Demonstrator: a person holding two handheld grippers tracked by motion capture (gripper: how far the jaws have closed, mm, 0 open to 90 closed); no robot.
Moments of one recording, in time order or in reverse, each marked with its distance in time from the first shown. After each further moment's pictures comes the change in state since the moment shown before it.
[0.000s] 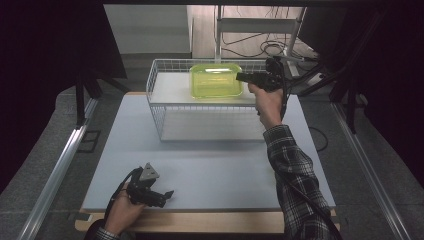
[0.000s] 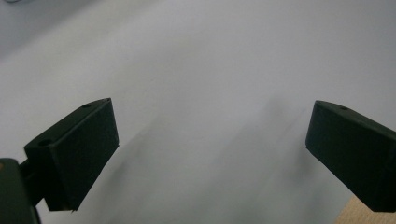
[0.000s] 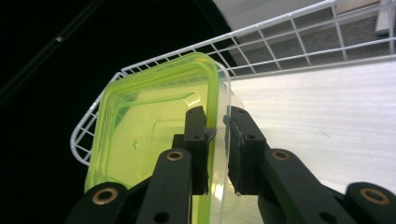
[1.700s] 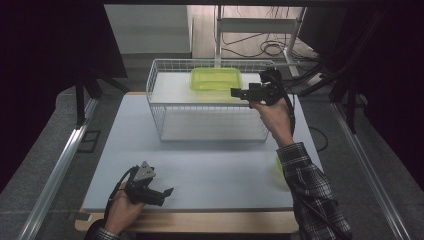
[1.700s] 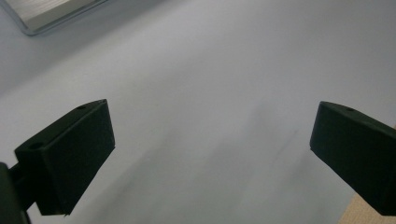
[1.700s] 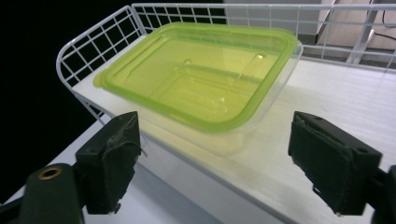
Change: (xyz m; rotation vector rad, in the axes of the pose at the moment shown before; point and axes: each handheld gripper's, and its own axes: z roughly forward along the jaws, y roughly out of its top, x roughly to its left) left arm 0.004 -0.001 -0.006 -0.113 -0.023 -0.009; right arm 0.031 -0.030 -0.028 0.077 -0.072 -0.378
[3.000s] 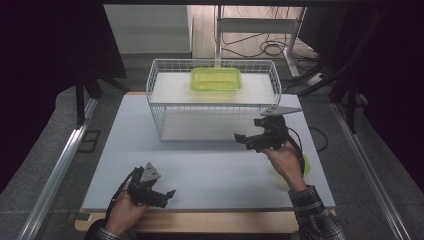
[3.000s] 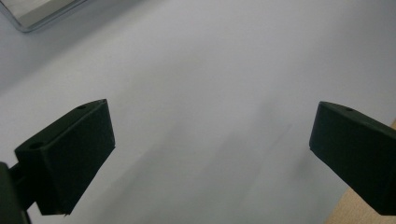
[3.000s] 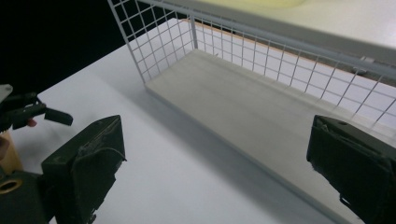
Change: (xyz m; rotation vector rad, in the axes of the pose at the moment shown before) left arm -0.012 0.007 0.000 0.068 0.045 0.043; right arm 0.019 -0.102 -0.028 0.053 0.040 -0.164
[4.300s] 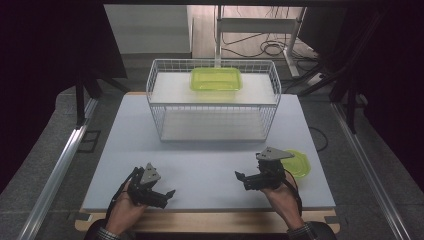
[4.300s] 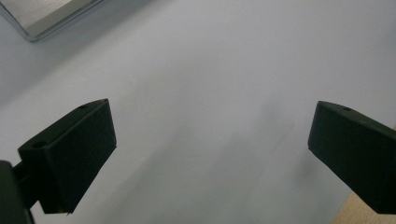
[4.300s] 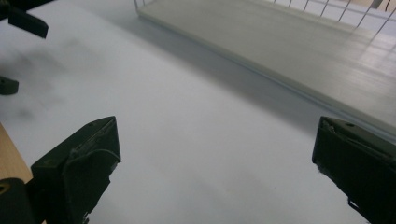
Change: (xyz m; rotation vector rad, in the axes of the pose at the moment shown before) left arm -0.002 -0.001 0.000 -0.012 0.018 0.028; right arm 0.032 -0.104 0.008 0.063 -0.079 -0.057
